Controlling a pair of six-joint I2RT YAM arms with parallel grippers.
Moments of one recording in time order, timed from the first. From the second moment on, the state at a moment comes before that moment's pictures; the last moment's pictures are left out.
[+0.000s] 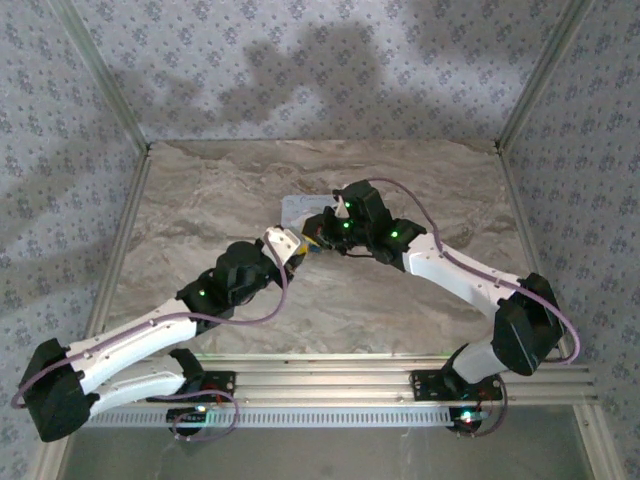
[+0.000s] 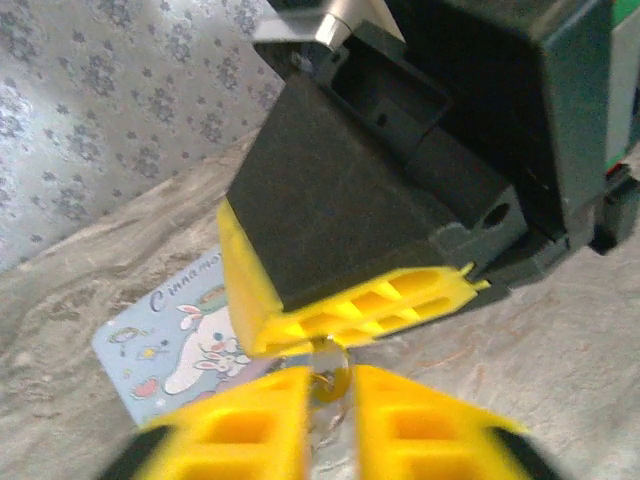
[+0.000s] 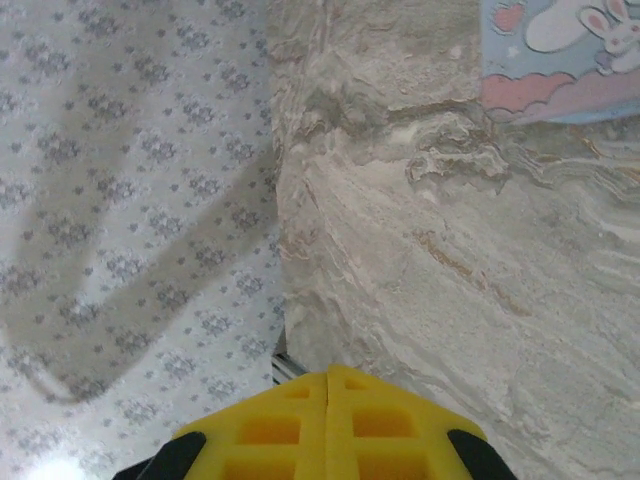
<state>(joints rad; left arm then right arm) -0.89 0.98 0.62 0.08 -0.13 0.10 0.74 1.47 1.13 -0.18 -0.38 1.14</state>
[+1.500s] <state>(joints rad) -0.48 0.97 0.50 0.77 0.78 -0.82 0.71 1.36 1.10 0.26 -0.73 0.43</state>
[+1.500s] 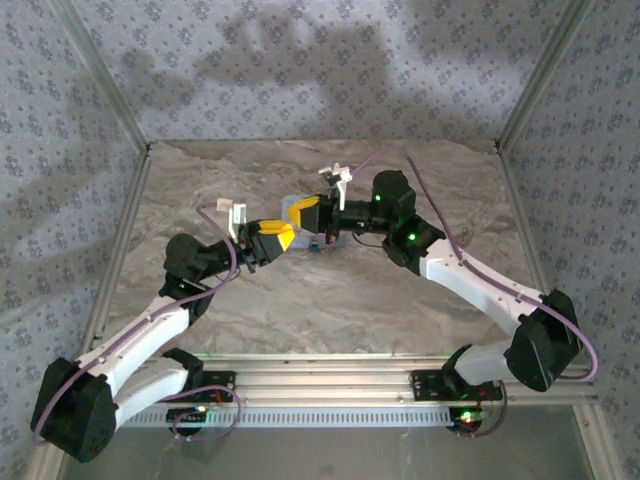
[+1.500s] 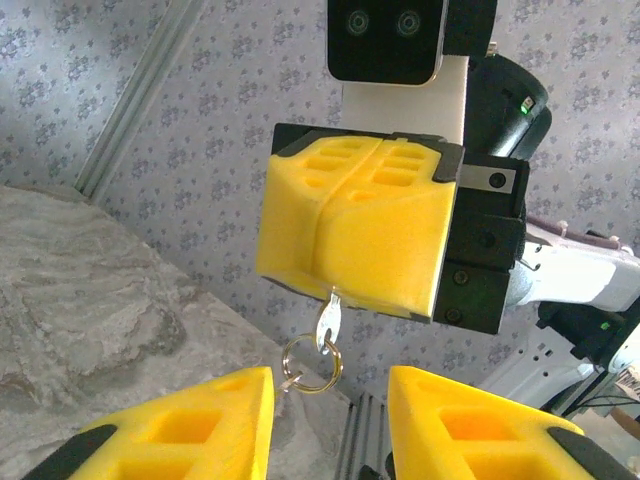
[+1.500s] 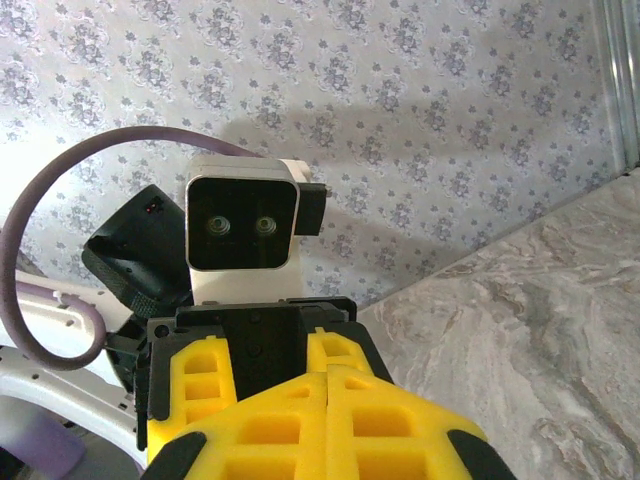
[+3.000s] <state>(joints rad) -0.51 0.92 0.51 0.66 0.73 -0.74 0.73 1.36 1.06 0.28 -0.67 0.48</state>
